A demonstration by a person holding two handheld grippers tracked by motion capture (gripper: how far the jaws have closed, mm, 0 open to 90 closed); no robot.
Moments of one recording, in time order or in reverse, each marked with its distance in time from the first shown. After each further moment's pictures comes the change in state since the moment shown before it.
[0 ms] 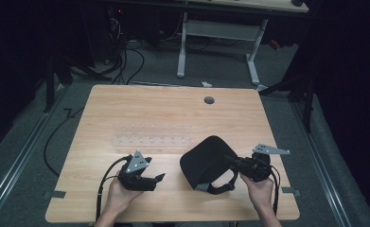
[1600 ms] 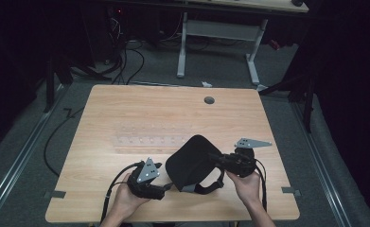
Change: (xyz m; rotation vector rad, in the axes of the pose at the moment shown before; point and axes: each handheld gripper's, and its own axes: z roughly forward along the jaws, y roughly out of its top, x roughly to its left) left arm -0.024 -0.014 0.004 0.039 -0.076 0.088; right arm 0.035 0.024 0.031 0.083 0.041 -0.063
